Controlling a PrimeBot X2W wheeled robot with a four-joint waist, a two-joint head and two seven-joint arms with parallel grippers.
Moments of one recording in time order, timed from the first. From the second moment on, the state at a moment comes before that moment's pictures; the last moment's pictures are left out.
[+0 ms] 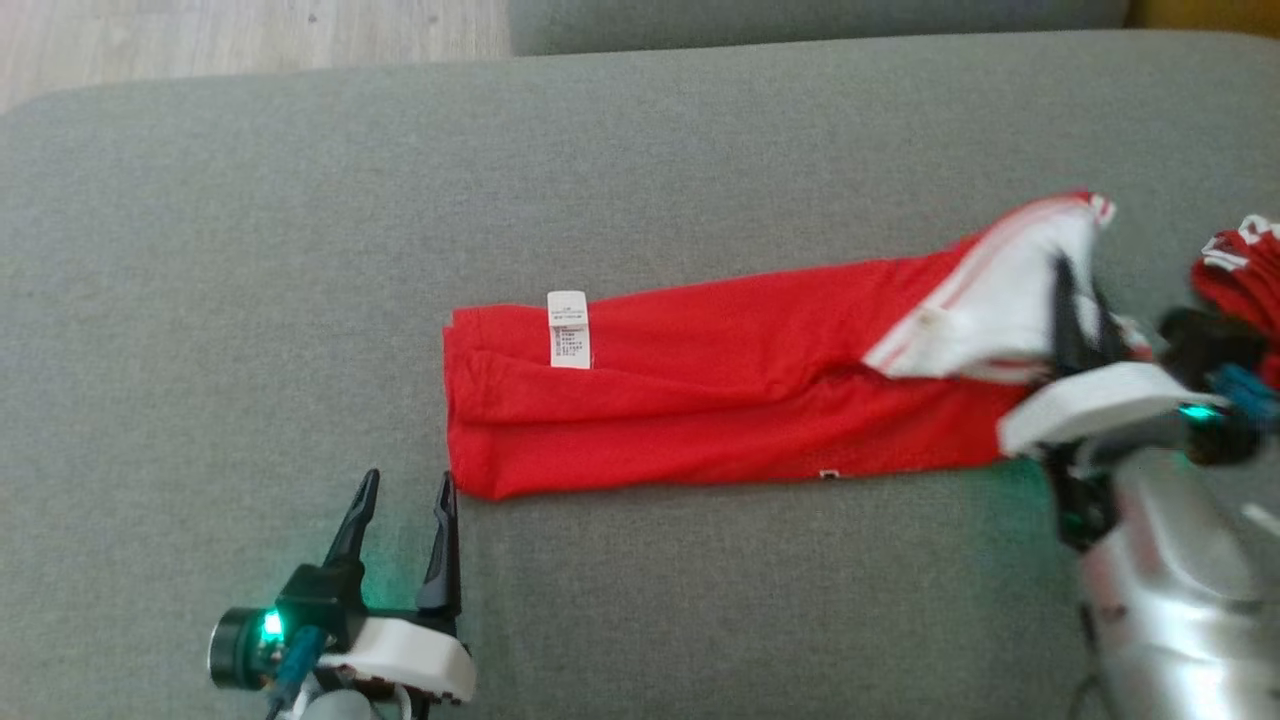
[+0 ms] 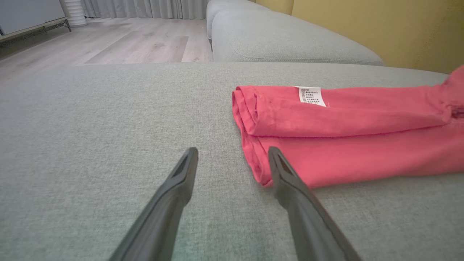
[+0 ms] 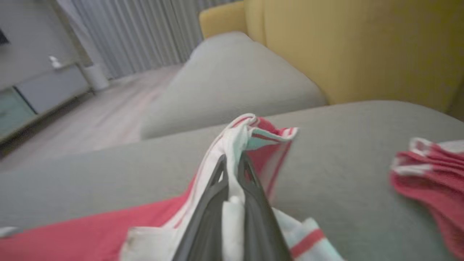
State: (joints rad) left arm -0.10 0.05 -0.17 0.45 -0.14 -0.03 -0.25; right arm -0.48 -0.12 -0.01 0.75 0.25 0.13 -0.25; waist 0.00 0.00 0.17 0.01
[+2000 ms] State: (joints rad) left arm 0.01 0.05 -0.13 0.37 -0.12 0.00 -0.25; right arm -0.15 -0.06 0.11 0.49 0.15 0.13 -0.25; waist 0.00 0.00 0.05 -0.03
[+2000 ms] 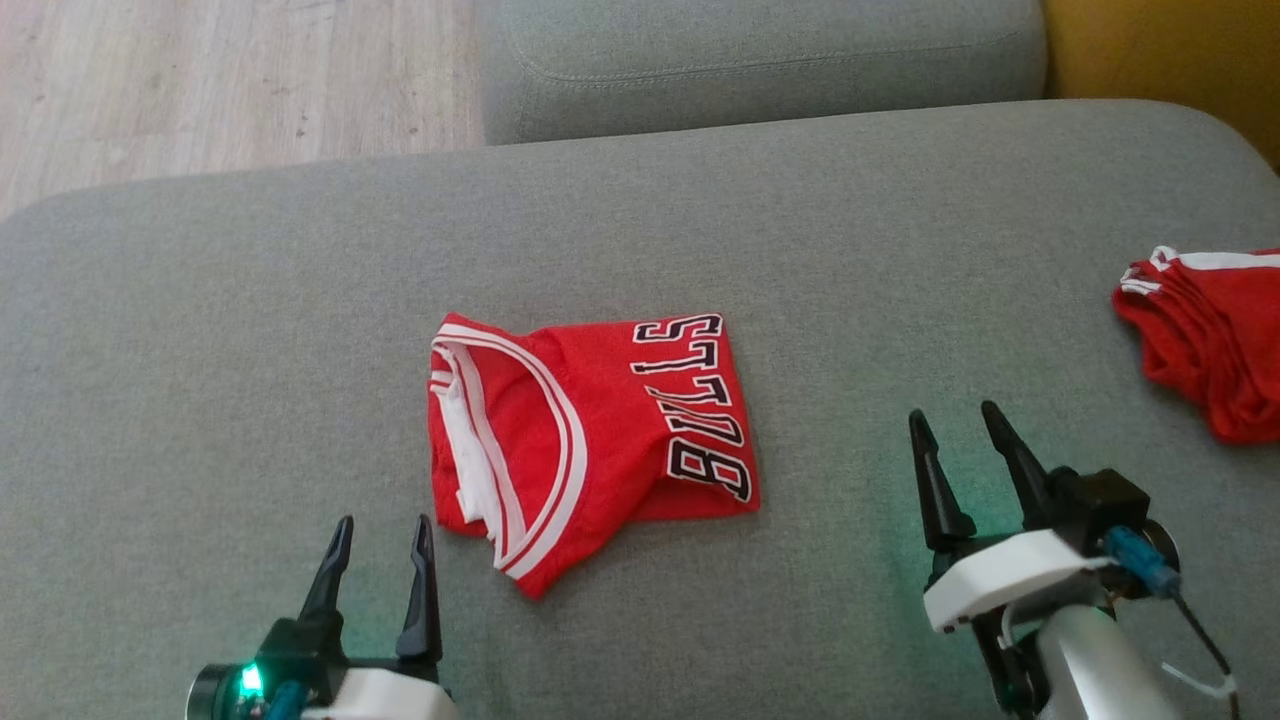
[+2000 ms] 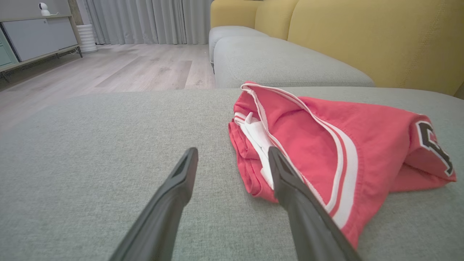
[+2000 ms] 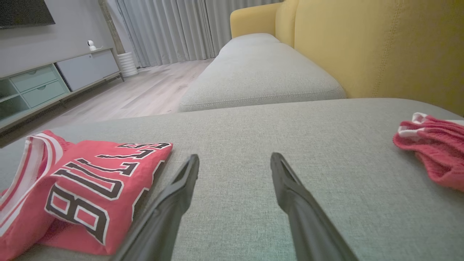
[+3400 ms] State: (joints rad) left arm -0.04 0.05 -0.23 0.37 -0.13 -0.02 -0.25; right arm -0.48 -0.05 0.28 0.97 0.27 0.13 -0.24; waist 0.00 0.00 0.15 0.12
